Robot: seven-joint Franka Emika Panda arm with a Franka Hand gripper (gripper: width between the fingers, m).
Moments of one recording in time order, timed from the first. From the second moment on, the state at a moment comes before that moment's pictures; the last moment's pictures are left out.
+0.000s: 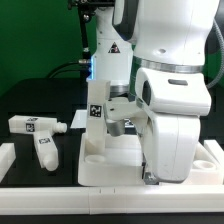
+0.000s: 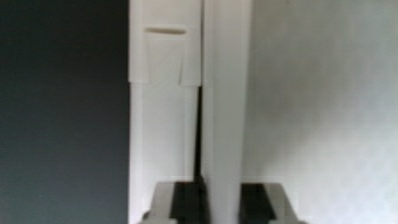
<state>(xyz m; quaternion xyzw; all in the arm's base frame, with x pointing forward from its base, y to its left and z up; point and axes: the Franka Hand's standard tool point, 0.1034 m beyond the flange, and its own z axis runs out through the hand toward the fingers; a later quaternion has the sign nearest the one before) 0.656 0.023 0.038 0.69 0.72 -0.04 0.06</state>
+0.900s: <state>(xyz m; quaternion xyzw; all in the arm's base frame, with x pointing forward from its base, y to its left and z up) 0.659 0.025 0.031 0.72 0.69 -0.06 0.05</state>
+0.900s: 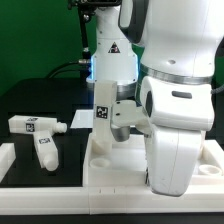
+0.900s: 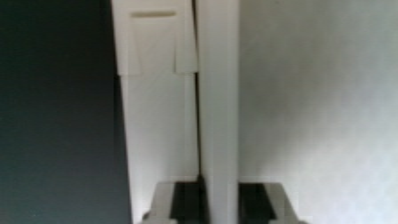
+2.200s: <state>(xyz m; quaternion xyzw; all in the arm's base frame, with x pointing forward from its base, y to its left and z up) 0.655 -0.011 0.076 0.80 0.59 -0.08 0.04</state>
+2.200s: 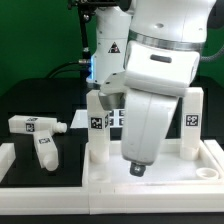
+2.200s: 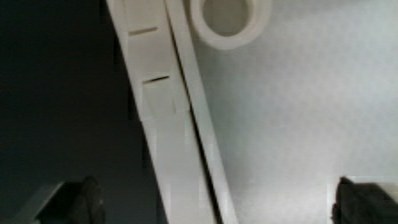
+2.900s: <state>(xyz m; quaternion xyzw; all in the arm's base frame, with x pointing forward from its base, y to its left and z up) 0.649 -0.037 0.088 0.92 0.36 -0.09 0.05</state>
